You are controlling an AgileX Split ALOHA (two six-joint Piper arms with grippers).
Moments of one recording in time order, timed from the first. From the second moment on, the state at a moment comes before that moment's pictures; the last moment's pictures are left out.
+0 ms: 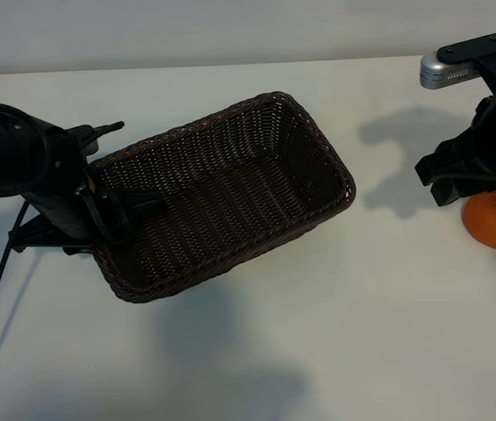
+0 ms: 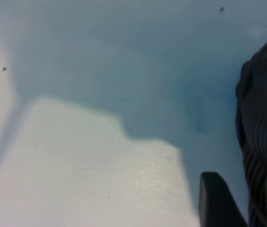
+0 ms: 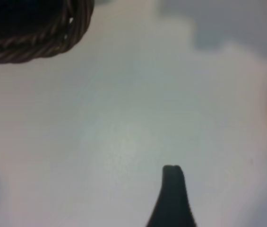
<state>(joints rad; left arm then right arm) -0.36 1.76 -0.90 0.07 0.53 -0.71 0.15 1.54 -1.12 0.13 0.99 -0.08</state>
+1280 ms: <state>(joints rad) -0.09 1.52 -0.89 -0.50 0.57 0.10 0.15 1.54 -1.12 0.13 0.99 -0.08</state>
